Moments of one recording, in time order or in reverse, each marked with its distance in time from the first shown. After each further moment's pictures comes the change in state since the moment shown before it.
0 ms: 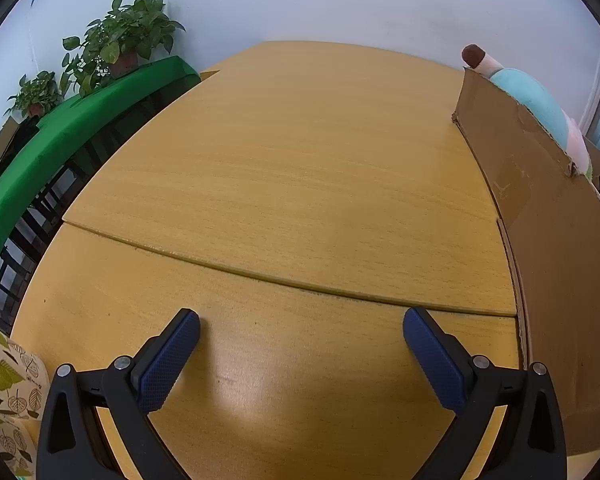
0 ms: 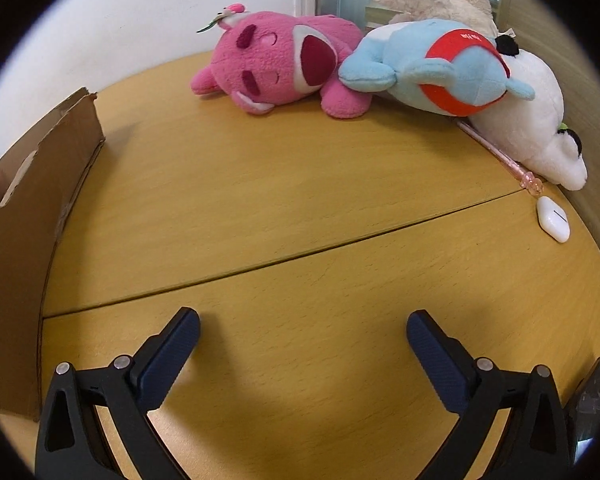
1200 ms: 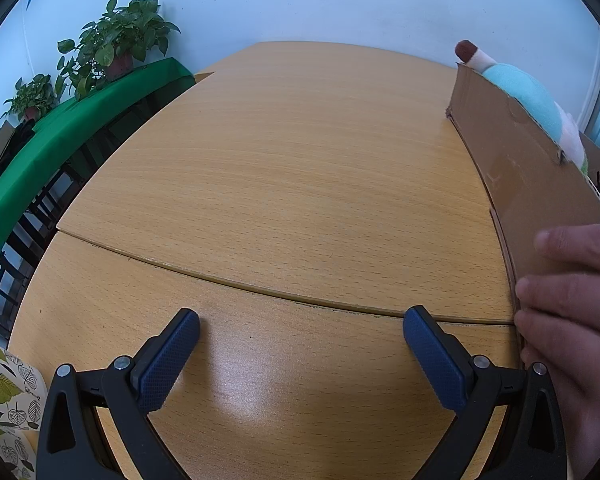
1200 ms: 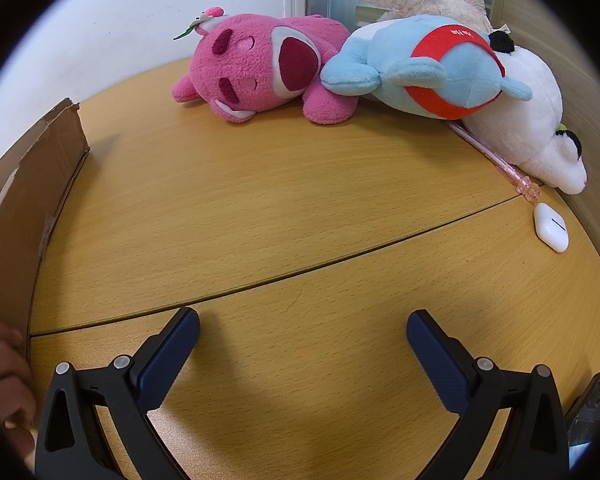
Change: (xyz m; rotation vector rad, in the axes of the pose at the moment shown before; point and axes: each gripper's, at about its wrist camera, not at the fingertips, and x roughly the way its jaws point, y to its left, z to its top) left arm 0.009 0.000 0.008 0.010 0.001 -0.011; right arm 0.000 -0.012 0.009 0.004 0.000 0.002
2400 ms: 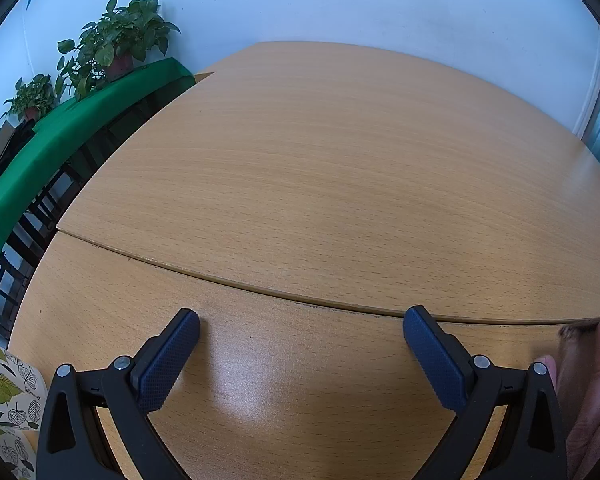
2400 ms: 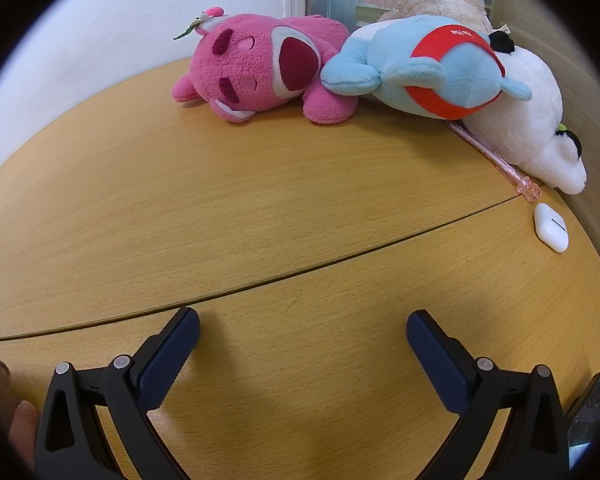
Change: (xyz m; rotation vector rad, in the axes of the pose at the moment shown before) left arm 0.001 0.000 0.000 0.002 0.000 0.000; right arm 0.000 0.000 0.004 -0.003 0.000 0.004
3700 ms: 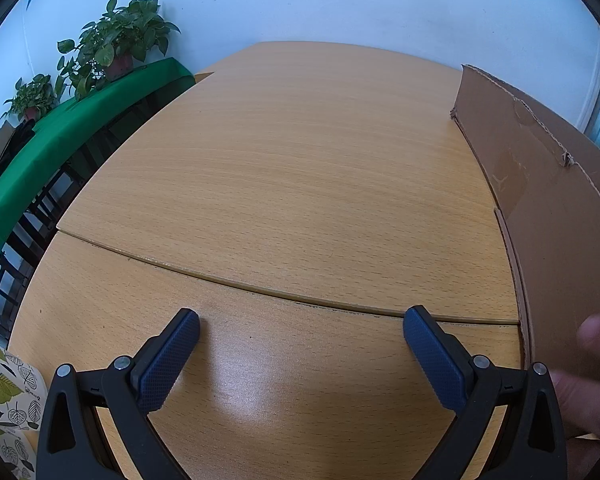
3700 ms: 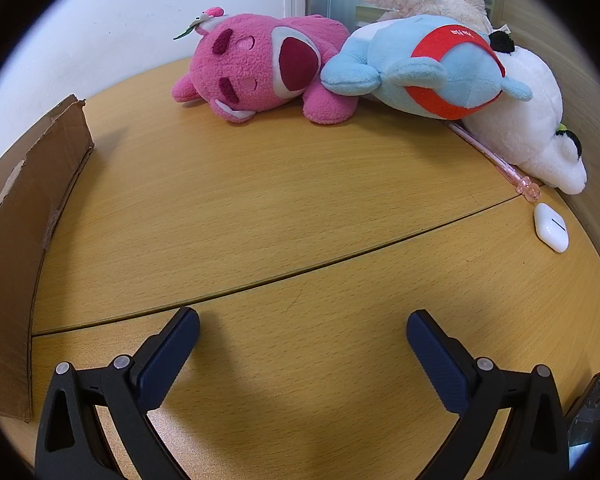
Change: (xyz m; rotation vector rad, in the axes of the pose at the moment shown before) left arm 0.000 0.000 0.001 0.001 0.000 0.000; right arm -0.003 0.001 -0.001 -0.003 -0.002 0.005
